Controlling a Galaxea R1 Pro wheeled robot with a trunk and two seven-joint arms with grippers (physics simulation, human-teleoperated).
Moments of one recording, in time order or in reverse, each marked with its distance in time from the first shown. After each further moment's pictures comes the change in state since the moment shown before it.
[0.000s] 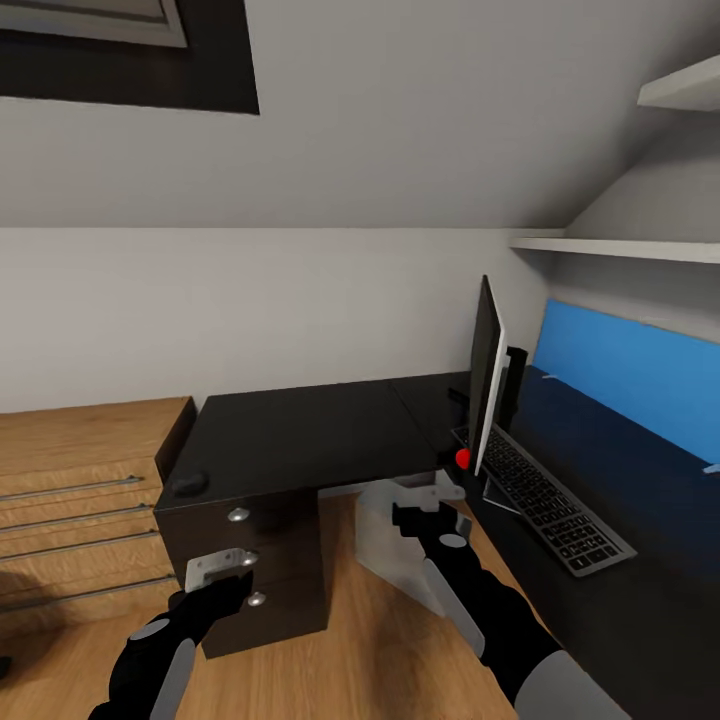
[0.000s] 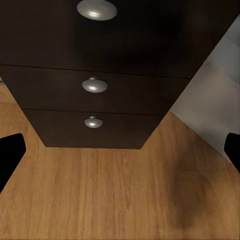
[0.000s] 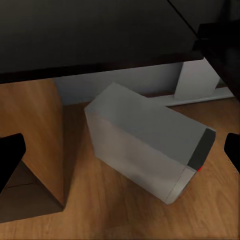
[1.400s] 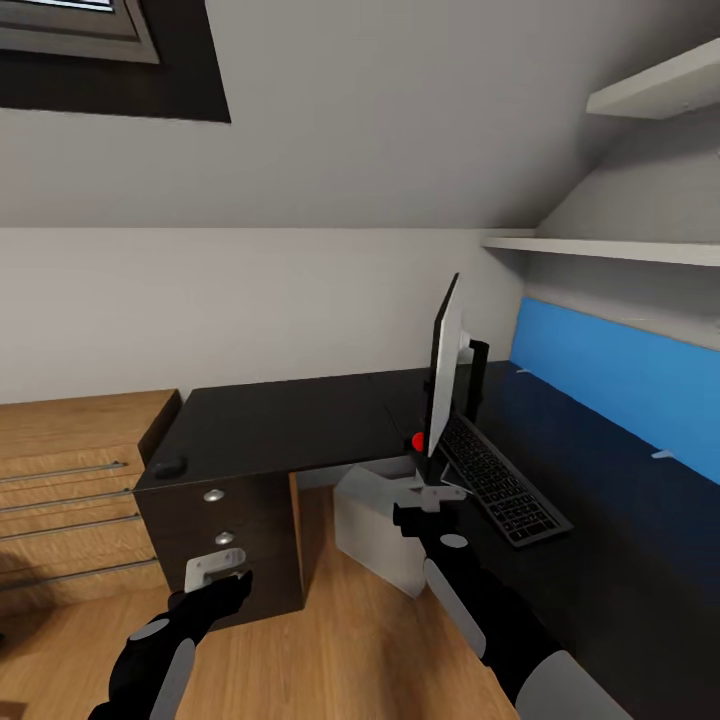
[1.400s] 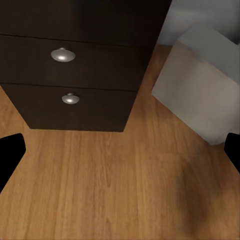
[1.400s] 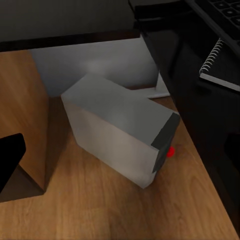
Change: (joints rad) left arm 0.000 0.000 0.001 0.000 -0.002 -0.001 0.001; right arm 0.000 -0.003 0.000 0.000 0.000 0.000 0.000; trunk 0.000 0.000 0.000
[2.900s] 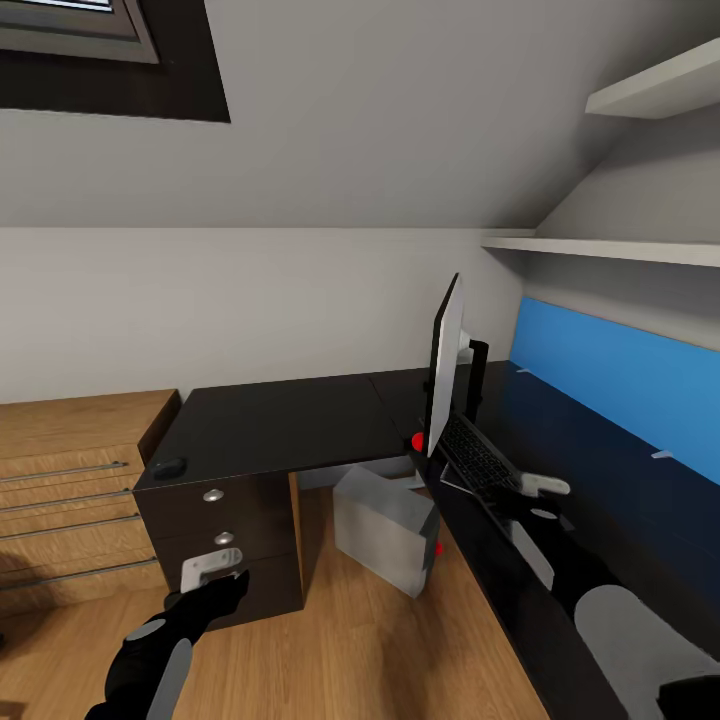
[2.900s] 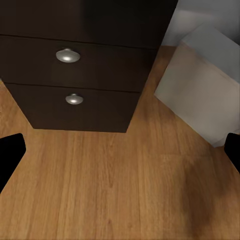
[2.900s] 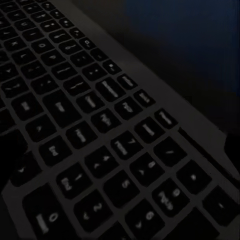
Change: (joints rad) left arm 0.000 0.003 0.012 0.000 -0.001 -0.001 0.001; right arm -0.203 -0.184 -0.270 0.432 0.012 -0.176 0.050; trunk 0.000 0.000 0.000
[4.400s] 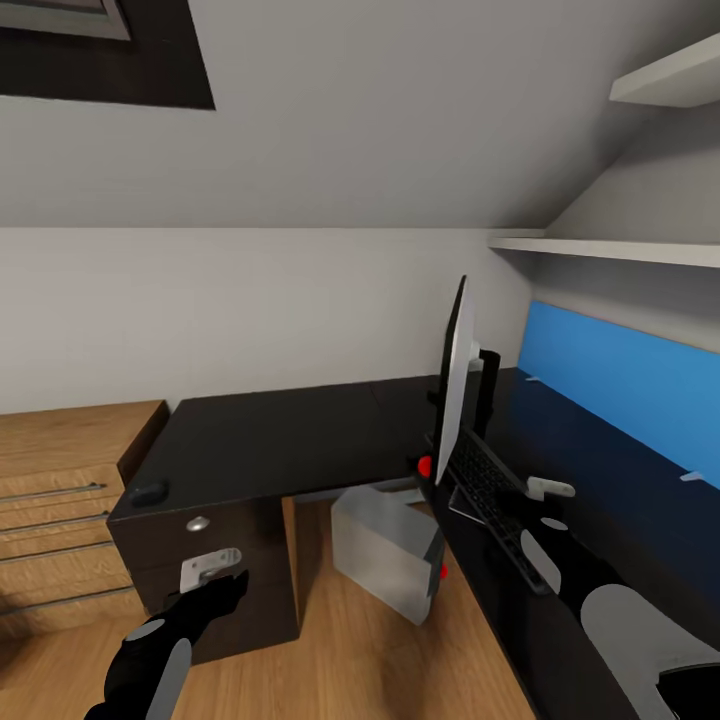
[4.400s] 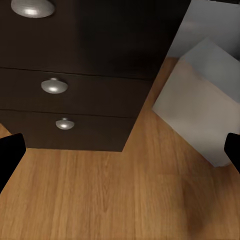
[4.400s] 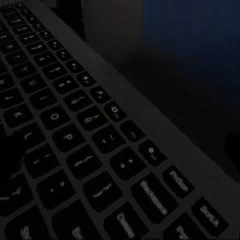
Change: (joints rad) left arm 0.000 -0.003 0.006 0.001 -0.001 -0.001 -0.002; right arm -0.022 -0.019 -0.002 0.116 -0.006 -0.151 0.111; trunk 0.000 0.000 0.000
